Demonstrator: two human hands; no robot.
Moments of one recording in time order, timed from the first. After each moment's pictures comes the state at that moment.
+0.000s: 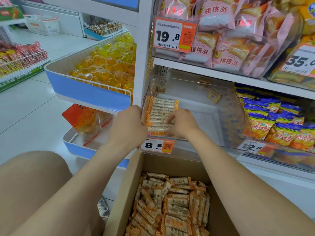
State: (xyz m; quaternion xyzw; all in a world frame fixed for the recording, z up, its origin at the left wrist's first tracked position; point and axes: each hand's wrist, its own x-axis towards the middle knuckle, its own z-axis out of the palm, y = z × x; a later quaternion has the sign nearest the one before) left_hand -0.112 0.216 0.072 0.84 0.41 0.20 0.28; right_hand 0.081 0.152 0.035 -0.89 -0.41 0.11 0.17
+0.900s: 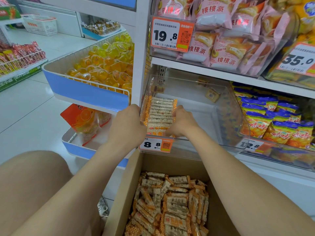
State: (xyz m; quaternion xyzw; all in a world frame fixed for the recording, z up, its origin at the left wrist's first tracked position) left_hand -0.111 0.213 0.073 0.85 0.41 0.20 0.27; right_hand 0.074 0.148 0.048 -0.90 -0.34 0.20 0.20
